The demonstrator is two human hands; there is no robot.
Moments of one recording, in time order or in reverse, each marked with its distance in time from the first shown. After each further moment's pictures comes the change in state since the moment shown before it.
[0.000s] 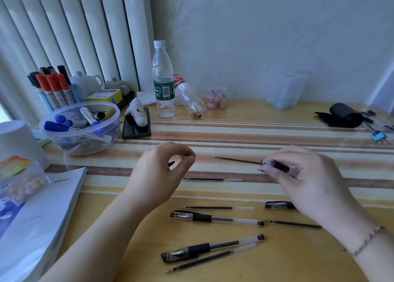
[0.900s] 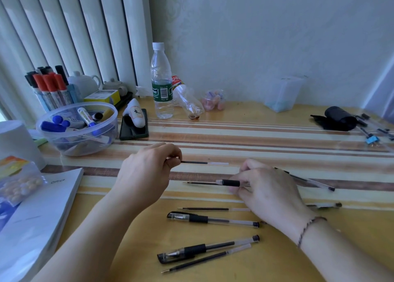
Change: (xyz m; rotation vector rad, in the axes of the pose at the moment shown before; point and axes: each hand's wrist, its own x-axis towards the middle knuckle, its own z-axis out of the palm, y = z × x) left_hand 0.004 -0.005 -0.010 0.383 0.060 0.045; right_hand 0.005 -0.014 0.040 -0.376 -0.340 -0.039
